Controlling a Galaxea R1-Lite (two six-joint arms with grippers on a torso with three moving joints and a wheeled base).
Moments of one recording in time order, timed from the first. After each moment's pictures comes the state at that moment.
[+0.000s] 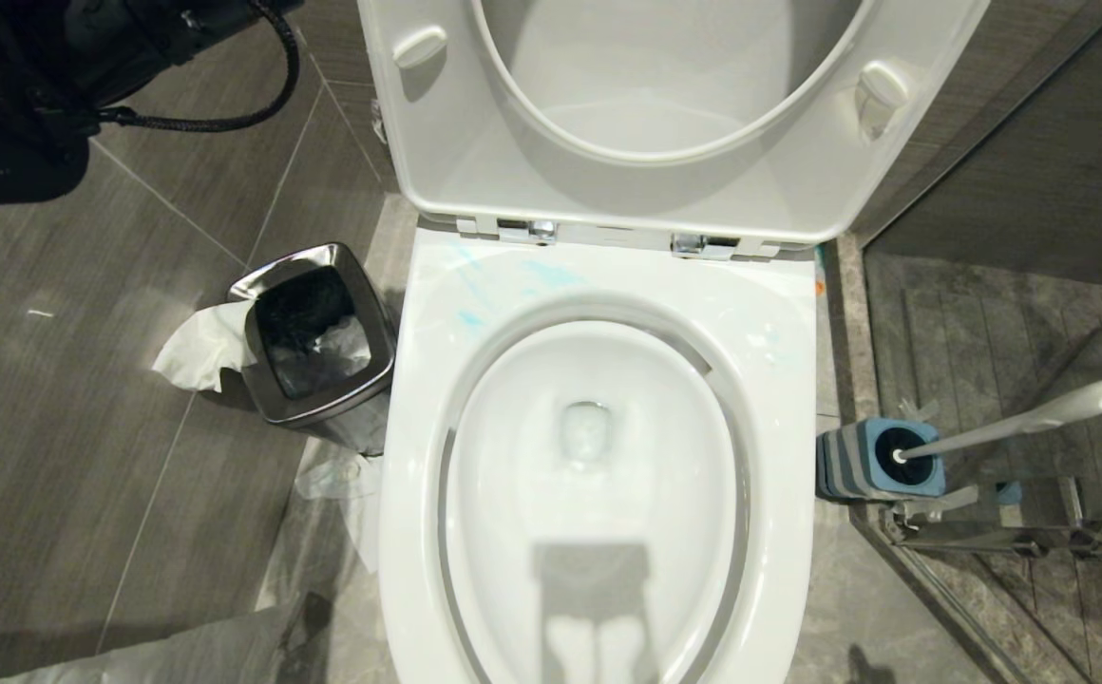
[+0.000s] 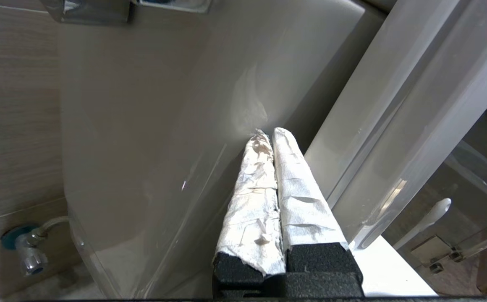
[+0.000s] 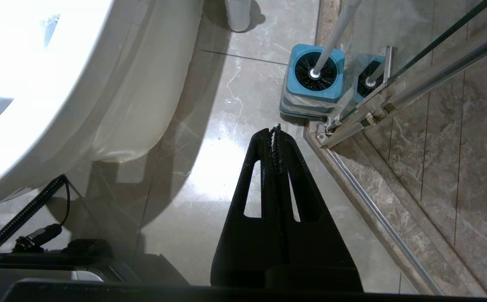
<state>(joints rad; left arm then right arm) -0.20 1.89 -1.94 -0.54 -0.76 -0.24 0.00 0.00 0.00 0.00 0.00 0.03</state>
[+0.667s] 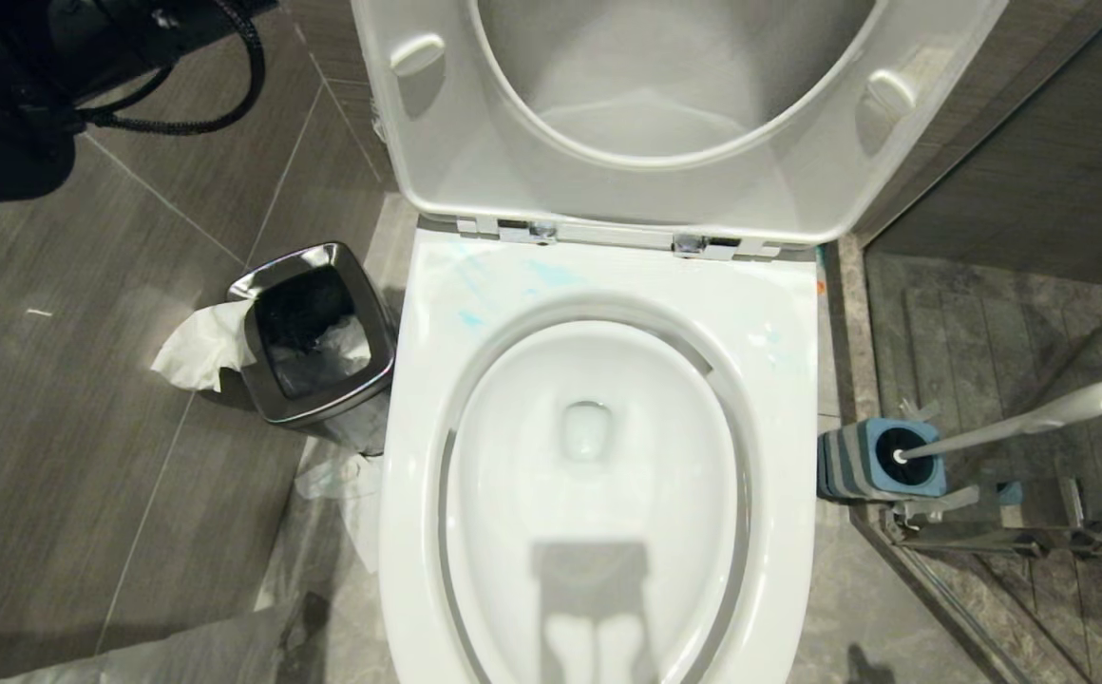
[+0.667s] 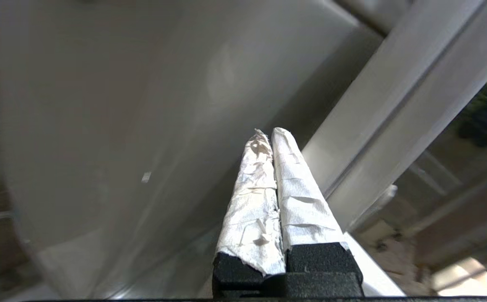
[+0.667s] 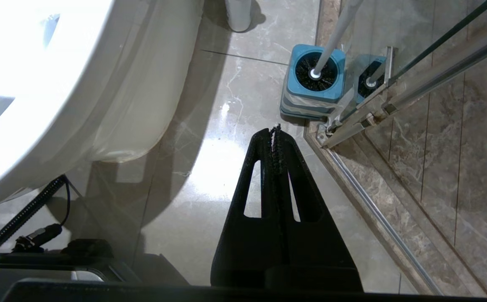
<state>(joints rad) -0.20 1.87 -1.93 -0.54 -0.93 -0.33 0.00 0.00 0.00 0.00 0.00 0.03</state>
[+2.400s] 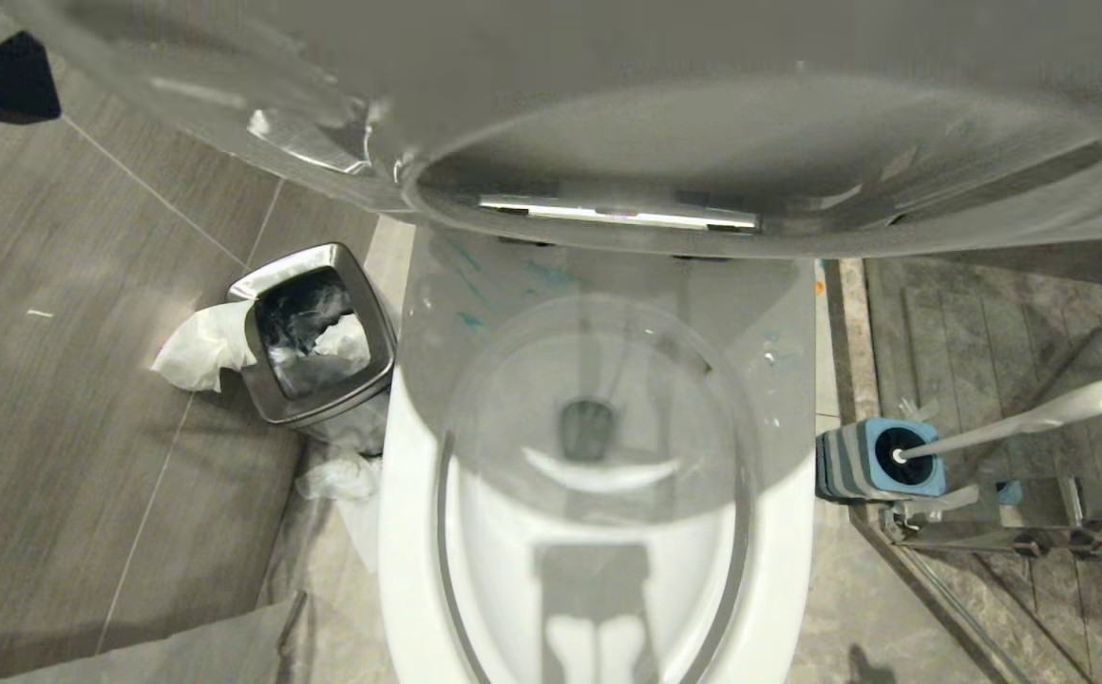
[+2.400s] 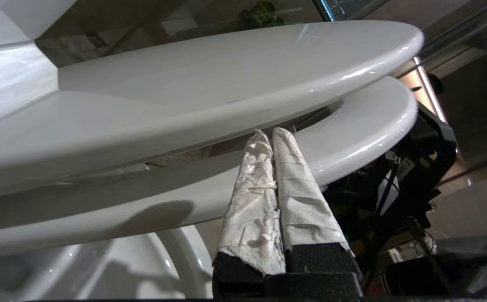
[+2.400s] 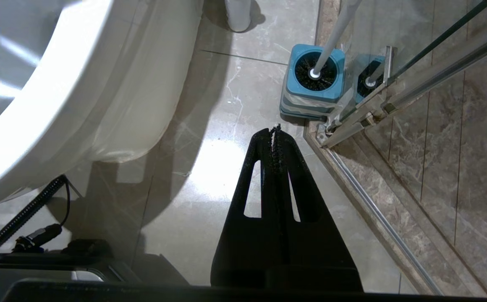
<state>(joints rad) -0.10 1.35 -1.32 -0.55 -1.45 -0.72 0.00 0.00 0.00 0.00 0.00 0.03</state>
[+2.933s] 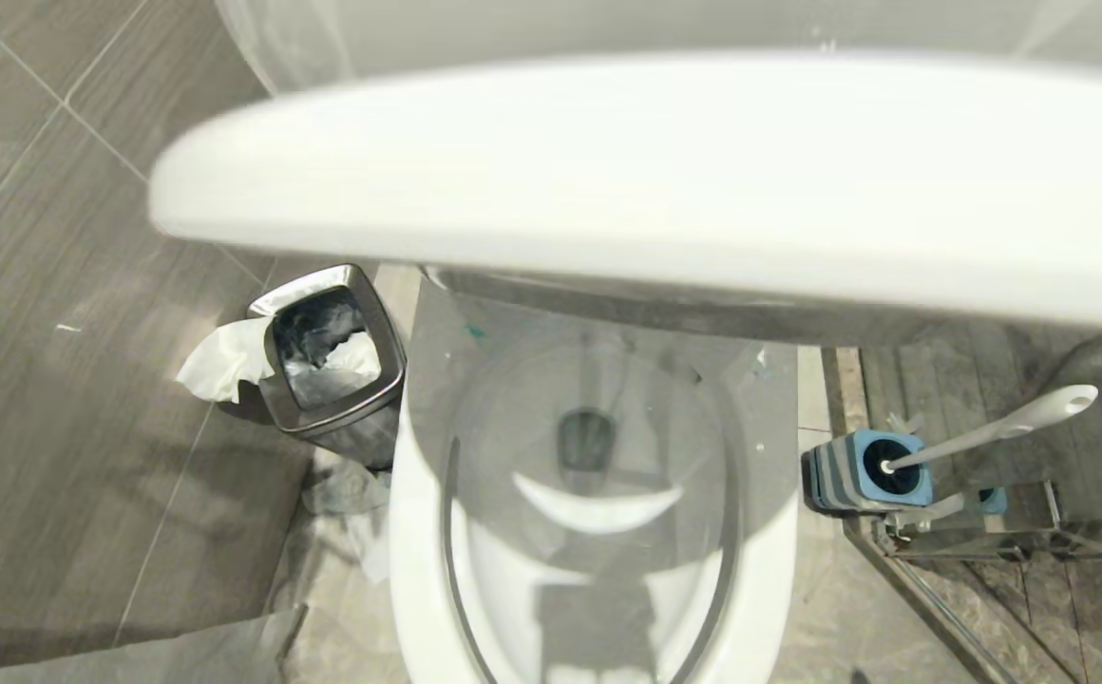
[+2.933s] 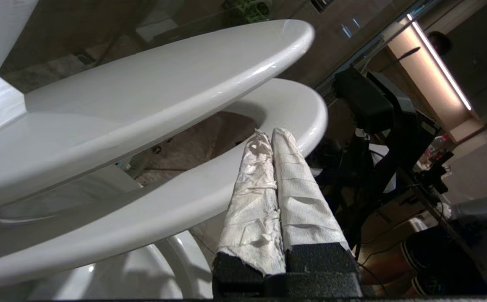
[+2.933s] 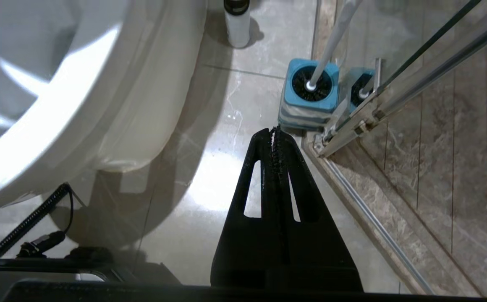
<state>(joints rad) -0.08 1.27 -1.28 -0.61 -1.52 -0.72 0.00 0.00 0.00 0.00 0.00 0.03</state>
